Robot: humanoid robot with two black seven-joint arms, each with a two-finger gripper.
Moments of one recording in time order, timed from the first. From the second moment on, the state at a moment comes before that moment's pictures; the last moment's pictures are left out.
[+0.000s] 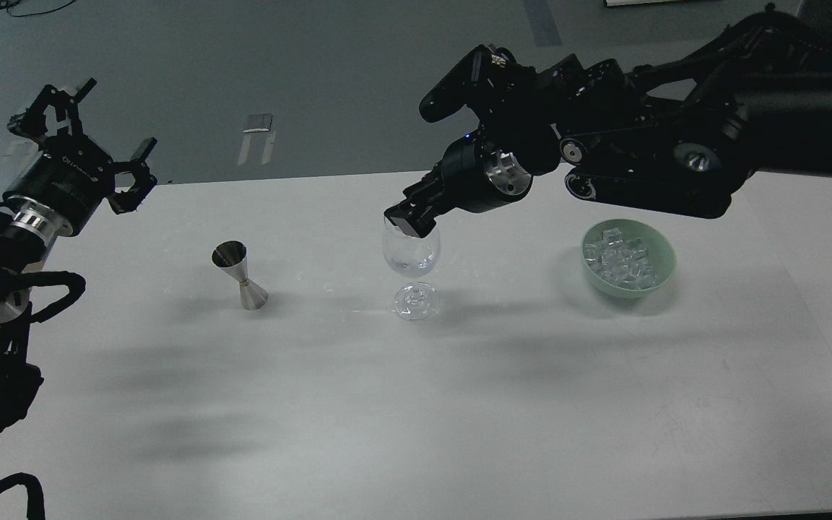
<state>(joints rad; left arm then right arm) -0.49 0.38 -1.59 -0.91 0.56 -0.49 0.12 1.74 -0.17 -0.45 1.10 -1.15 0.30 0.22</state>
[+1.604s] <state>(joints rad) -0.67 0.34 -1.42 -0.72 0.56 -0.49 0.06 0.99 -0.10 0.78 0.45 -0.24 0.48 0.39</state>
